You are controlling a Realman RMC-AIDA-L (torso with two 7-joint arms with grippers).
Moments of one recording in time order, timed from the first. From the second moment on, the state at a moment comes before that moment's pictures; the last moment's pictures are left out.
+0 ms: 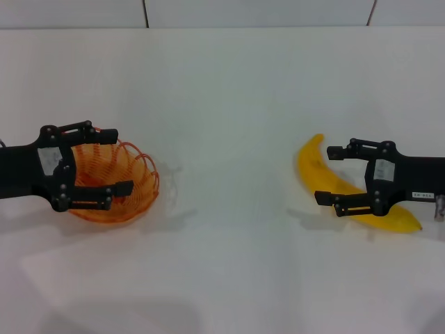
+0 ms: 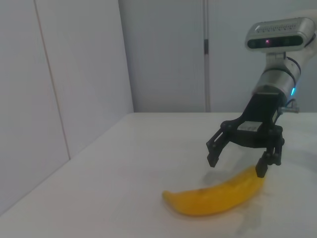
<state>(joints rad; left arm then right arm) -0.46 -1.98 0.76 0.72 1.94 1.69 -1.07 0.44 2.04 -0.68 -0.63 -2.06 -1.56 1.11</state>
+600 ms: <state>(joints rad) -0.46 -1.98 0.76 0.71 1.94 1.69 -1.07 0.44 2.04 -0.68 -0.63 -2.06 -1.53 1.11</state>
